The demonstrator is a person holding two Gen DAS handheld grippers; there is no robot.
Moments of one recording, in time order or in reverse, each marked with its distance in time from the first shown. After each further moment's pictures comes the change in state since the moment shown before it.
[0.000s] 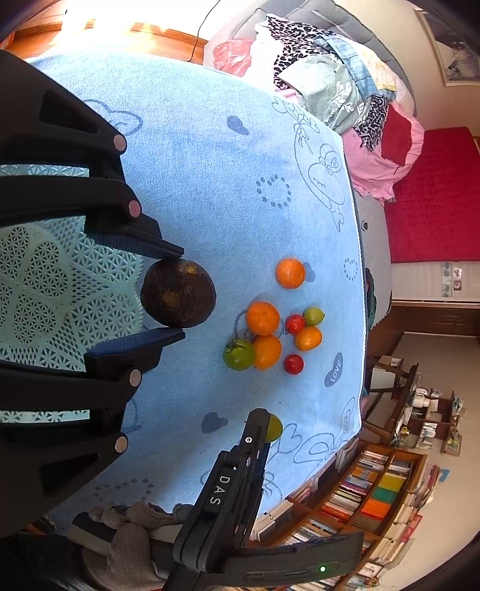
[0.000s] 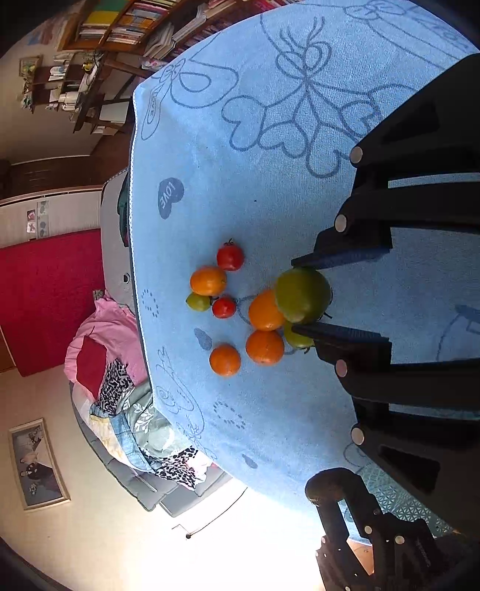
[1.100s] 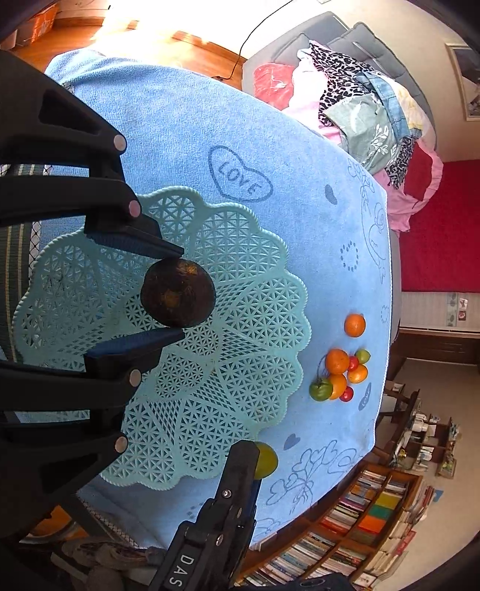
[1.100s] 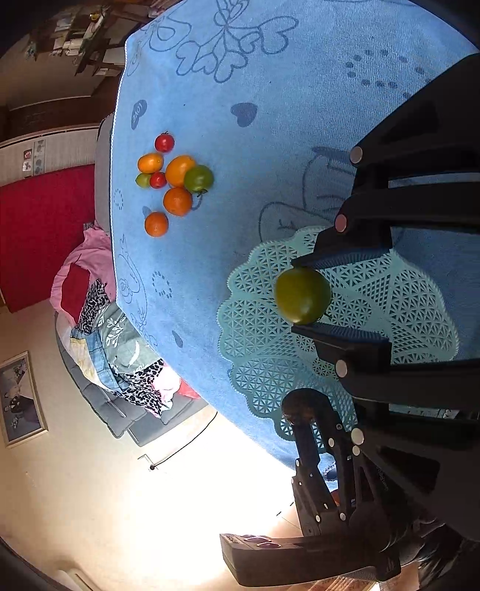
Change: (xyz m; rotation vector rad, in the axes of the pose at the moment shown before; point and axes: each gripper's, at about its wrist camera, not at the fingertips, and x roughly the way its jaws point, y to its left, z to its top) left arm -0.058 0.042 -0.129 -0.084 0.024 0.061; right arm -0.061 0.105 -0.107 -0.109 0.057 0.197
